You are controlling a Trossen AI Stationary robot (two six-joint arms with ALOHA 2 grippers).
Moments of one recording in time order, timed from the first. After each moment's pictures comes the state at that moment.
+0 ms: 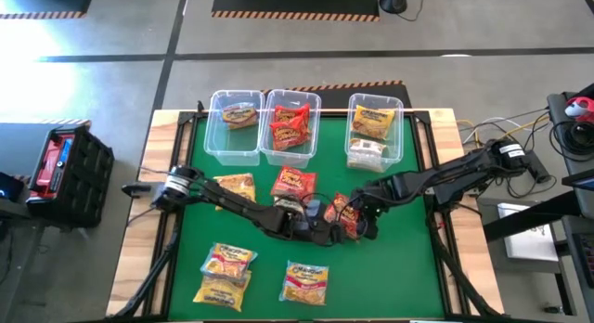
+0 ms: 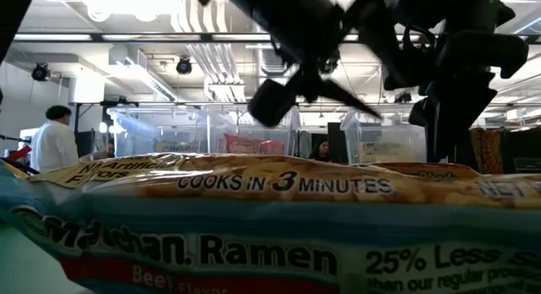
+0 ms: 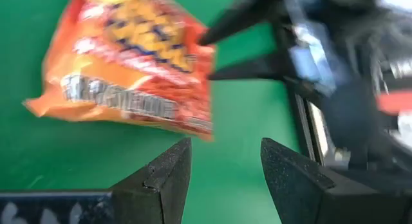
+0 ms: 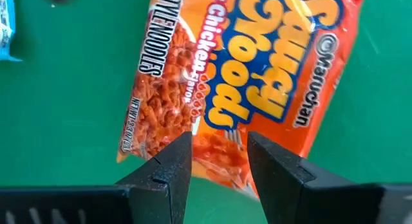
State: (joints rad) left arm -0.29 2.10 1.53 -0.10 -0.38 -1.49; right arm 0.16 1.38 0.76 -0.54 -0.09 0.45
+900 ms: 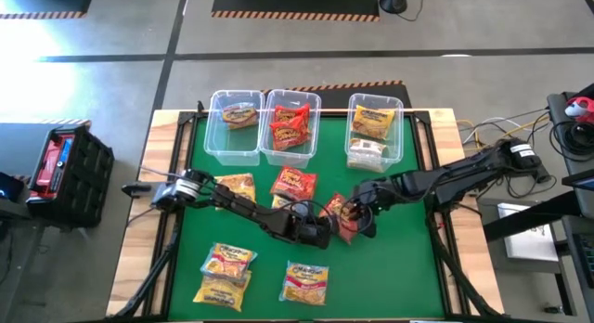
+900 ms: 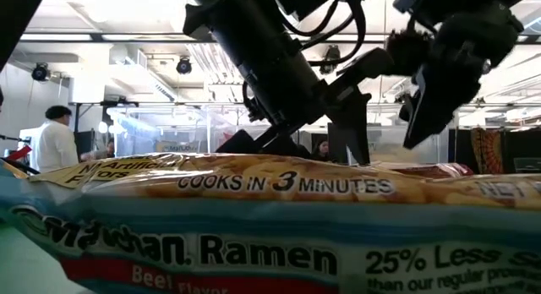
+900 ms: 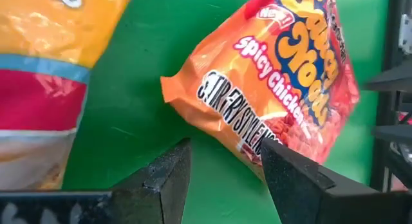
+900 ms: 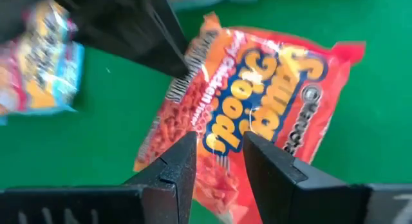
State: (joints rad) left arm -0.28 2.19 1.53 -0.30 -0.44 -1.87; right arm 0.14 1.26 0.63 -0.26 -0.09 0.43
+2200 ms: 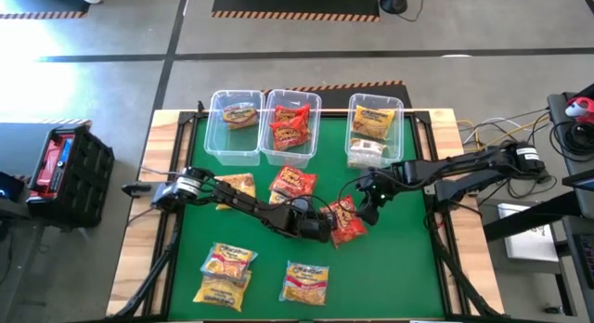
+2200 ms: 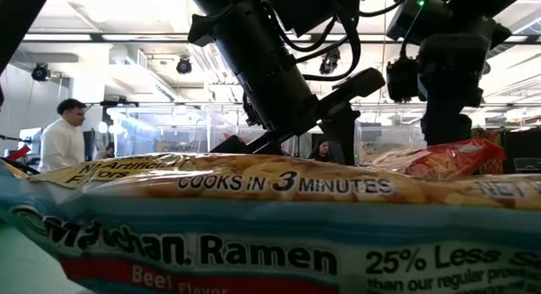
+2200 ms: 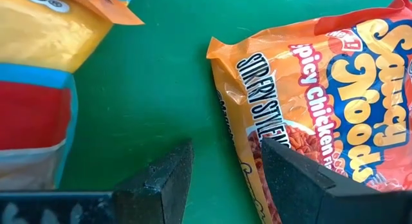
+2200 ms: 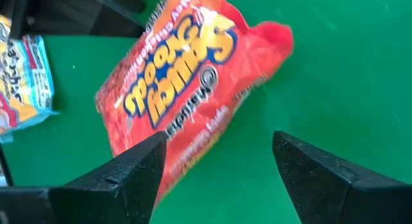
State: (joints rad) left arm -0.24 2.22 1.52 -0.37 -0.37 -1.81; right arm -0.02 1.23 0.63 -0.45 -0.24 0.58
